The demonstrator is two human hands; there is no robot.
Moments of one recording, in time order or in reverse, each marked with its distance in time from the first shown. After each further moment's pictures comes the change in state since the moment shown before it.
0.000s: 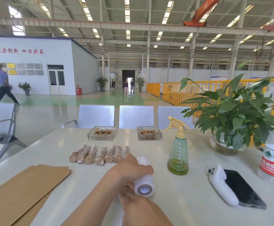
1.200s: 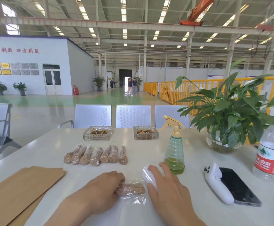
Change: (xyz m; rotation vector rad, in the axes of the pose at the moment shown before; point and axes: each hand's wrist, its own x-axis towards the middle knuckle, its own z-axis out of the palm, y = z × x) left_hand -0.015 -0.071 -0.013 0.689 -0.020 0.467; right_hand 0.005 0.083 -0.012 -0.174 0.083 0.266
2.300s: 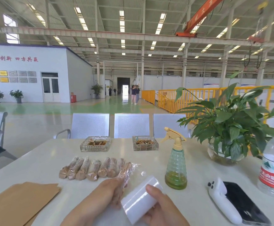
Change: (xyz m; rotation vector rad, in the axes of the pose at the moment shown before) left_hand 0.034 -0.008 0.012 -1.216 0.226 -0.276; right_hand 0.009 -0.023 0.002 1.932 -0.351 0.433
